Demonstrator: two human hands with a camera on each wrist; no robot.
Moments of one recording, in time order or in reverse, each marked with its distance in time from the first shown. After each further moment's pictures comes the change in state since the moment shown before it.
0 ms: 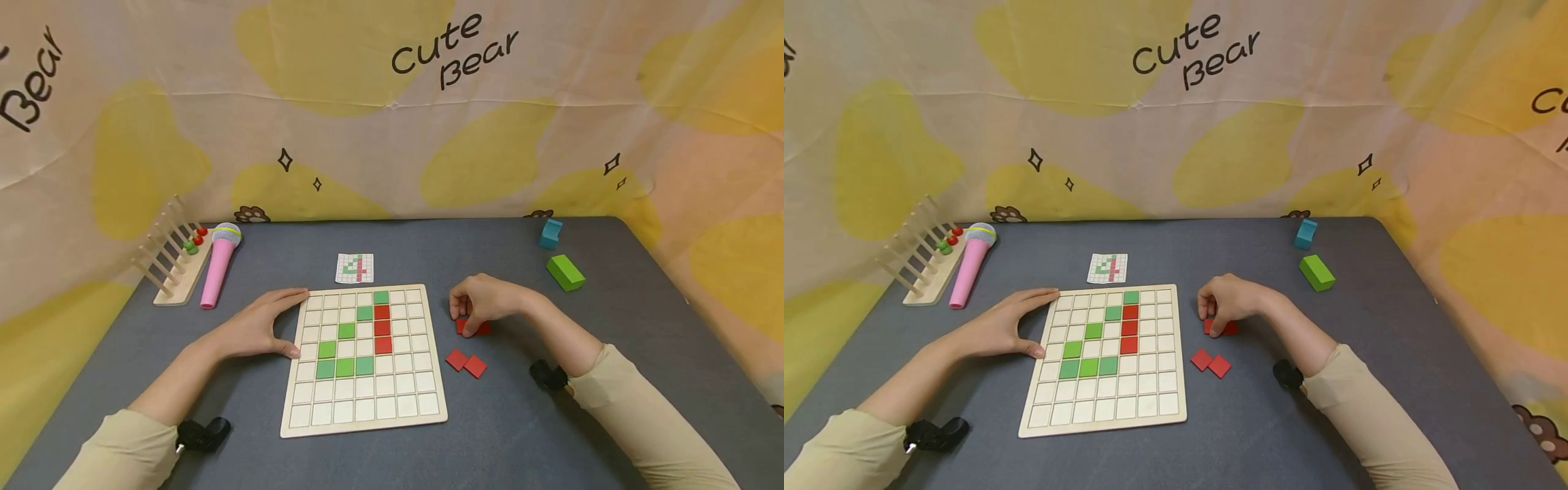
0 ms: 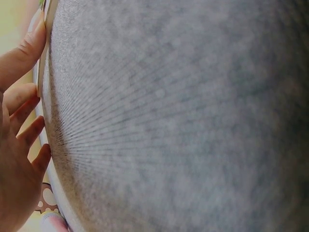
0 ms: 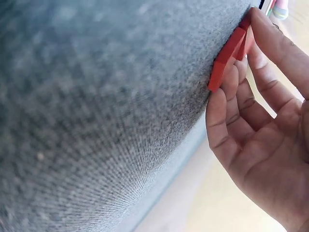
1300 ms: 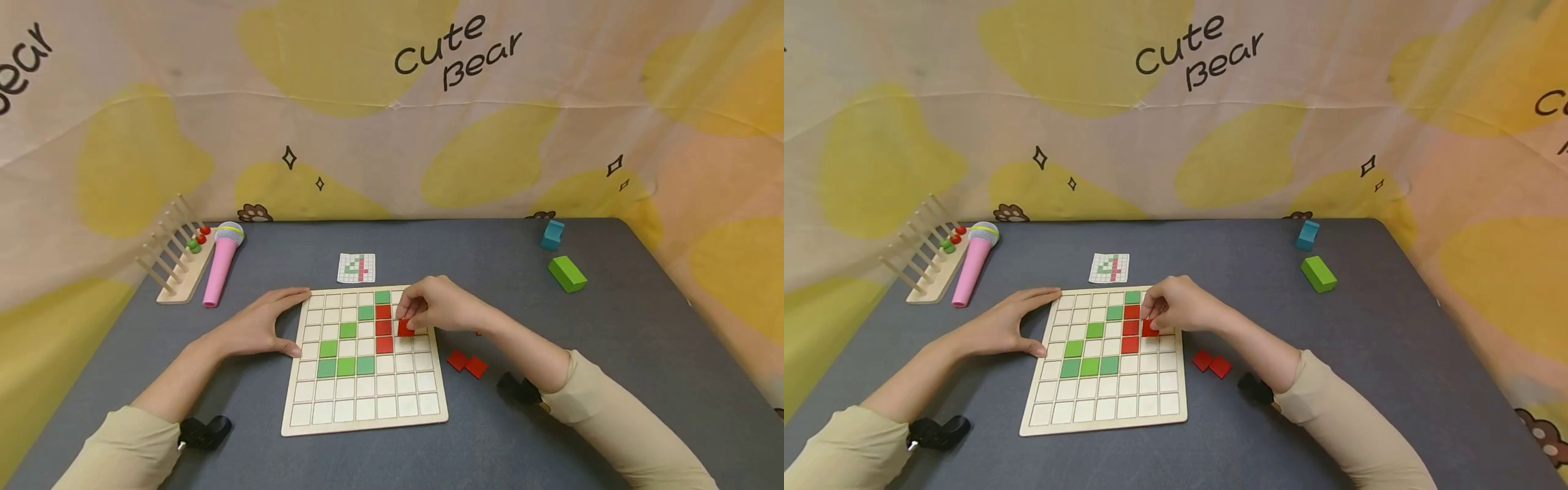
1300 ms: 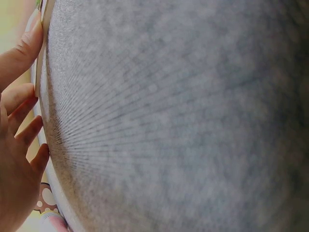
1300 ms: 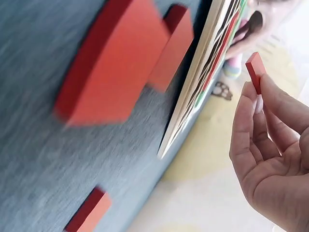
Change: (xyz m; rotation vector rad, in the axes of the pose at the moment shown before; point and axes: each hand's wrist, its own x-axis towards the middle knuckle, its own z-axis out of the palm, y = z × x) left_hand 0.000 0.001 -0.002 -0.004 -0.012 -0.012; right_hand 0.019 -0.079 0.024 0.157 0.182 -0.124
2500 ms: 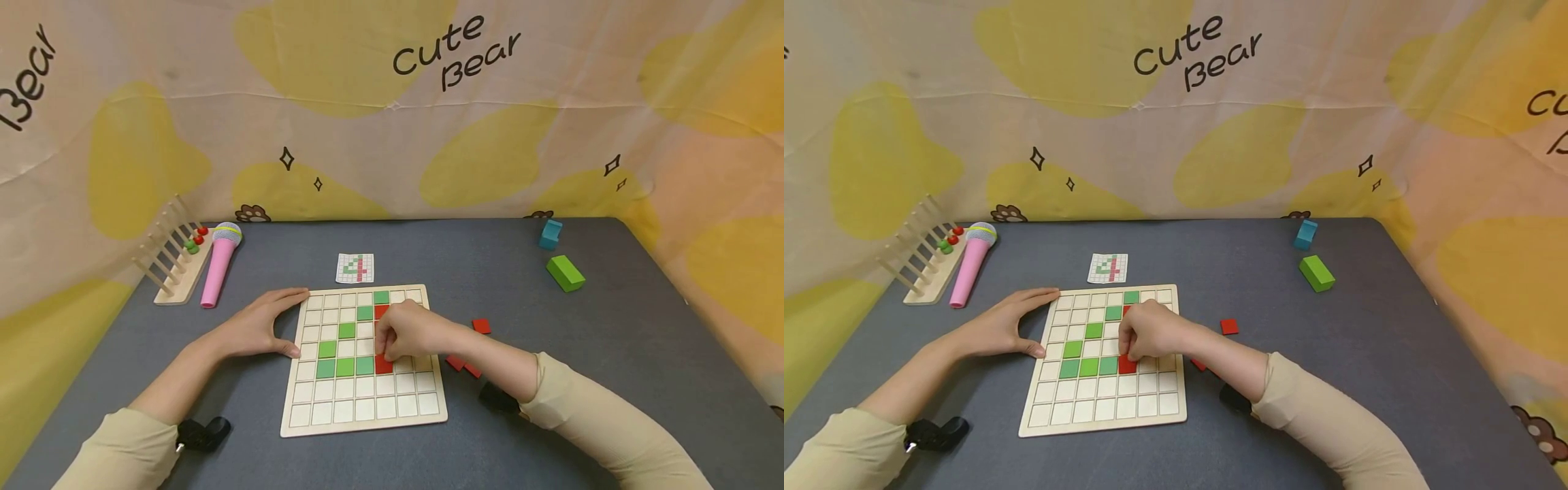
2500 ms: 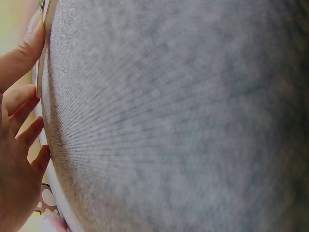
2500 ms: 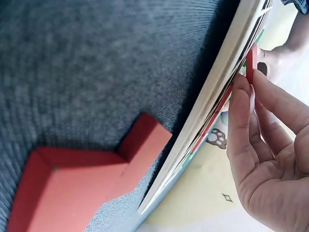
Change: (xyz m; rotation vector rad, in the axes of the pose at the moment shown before) left_hand 0.001 -0.001 -0.001 -0.004 -0.006 0.002; right_hand 0.014 -0.027 0.039 -0.104 -0.108 -0.004
